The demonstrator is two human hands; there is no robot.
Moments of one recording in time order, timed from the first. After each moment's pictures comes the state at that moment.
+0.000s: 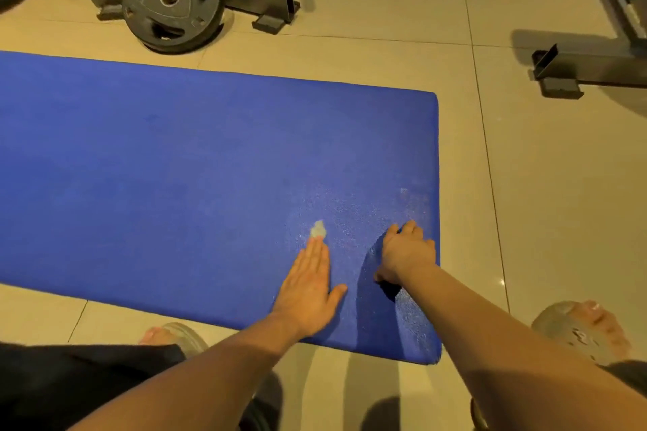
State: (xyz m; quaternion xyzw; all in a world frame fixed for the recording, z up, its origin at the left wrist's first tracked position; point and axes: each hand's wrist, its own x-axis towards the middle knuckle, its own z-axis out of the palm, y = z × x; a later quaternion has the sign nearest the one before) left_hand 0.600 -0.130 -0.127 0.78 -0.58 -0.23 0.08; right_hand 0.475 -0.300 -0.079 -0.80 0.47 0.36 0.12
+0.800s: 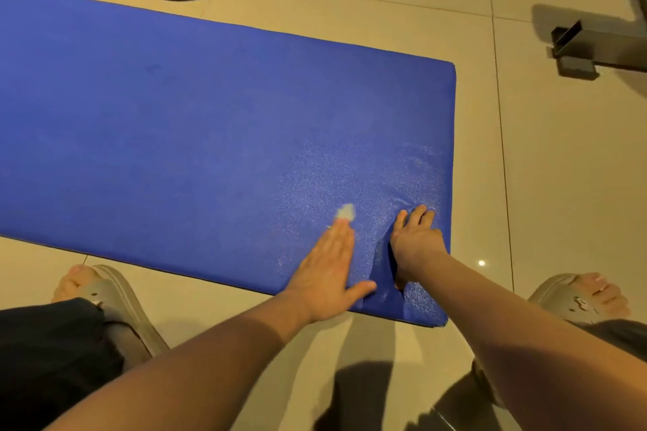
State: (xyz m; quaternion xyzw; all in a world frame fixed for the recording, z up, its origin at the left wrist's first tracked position) left_hand 0.583 -0.105 -0.127 0.71 -0.66 -0.24 0.06; right_hand 0.459 -0.261 -0.087 -0.82 0.39 0.42 0.02
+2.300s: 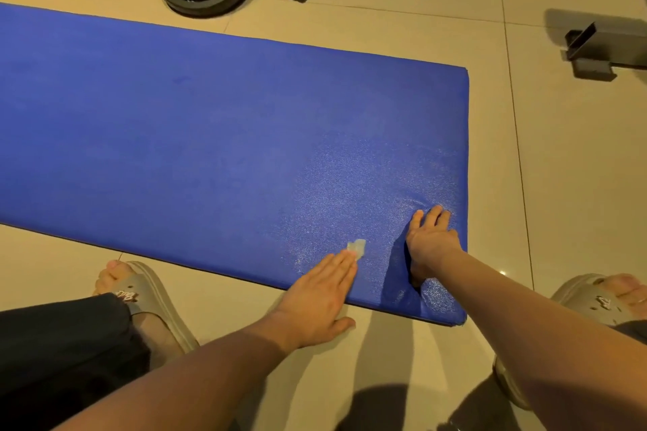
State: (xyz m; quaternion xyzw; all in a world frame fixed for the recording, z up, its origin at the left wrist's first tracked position) left_hand 0.599 -0.042 -0.118 0.65 -0.74 -0.15 -0.07; right_hand 0.459 -0.260 -0.090 -0.81 0.41 0.41 0.05
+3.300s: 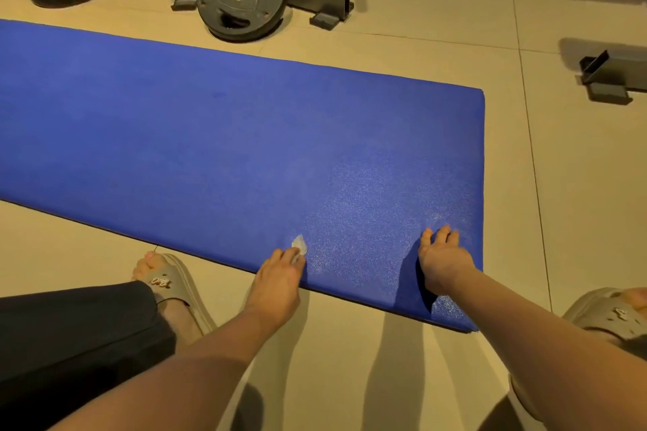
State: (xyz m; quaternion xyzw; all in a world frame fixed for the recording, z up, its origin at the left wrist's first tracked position) left_hand 0.658 -0.002 -0.097 0.84 -0.51 -0.17 -0.03; right_hand 0.449 -0.236 -0.085 -0.84 0.40 0.37 0.06
